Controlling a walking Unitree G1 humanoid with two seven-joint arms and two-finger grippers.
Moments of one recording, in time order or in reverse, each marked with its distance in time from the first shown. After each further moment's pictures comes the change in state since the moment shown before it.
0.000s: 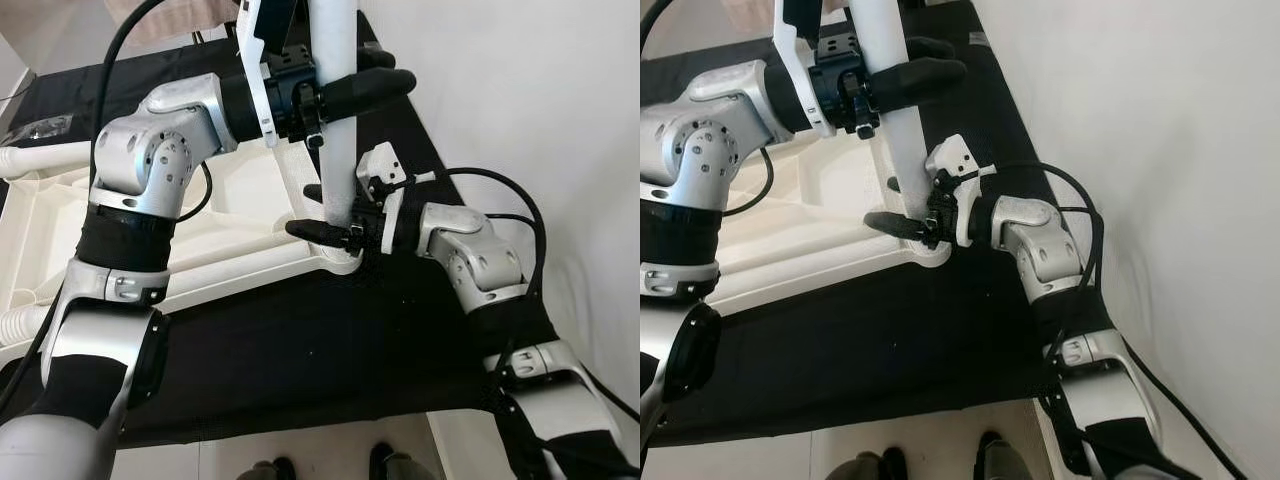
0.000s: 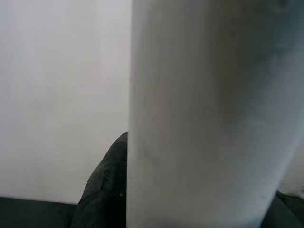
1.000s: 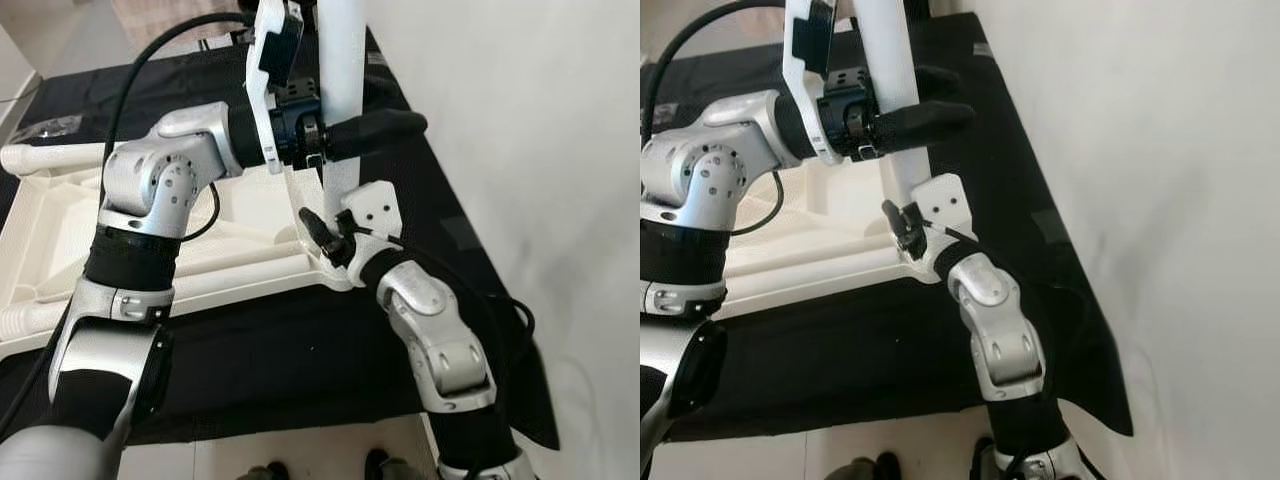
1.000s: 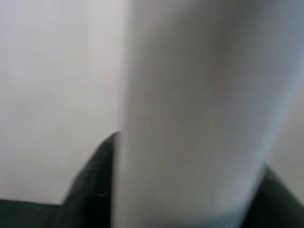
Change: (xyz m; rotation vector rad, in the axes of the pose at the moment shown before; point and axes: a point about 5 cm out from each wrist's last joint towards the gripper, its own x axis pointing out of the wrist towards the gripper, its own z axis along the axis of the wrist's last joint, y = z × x) left arm -0.008 -0.001 -0.016 -0.071 -0.012 0.001; right arm 0.021 0.056 -0.022 -0.005 -0.009 -0.705
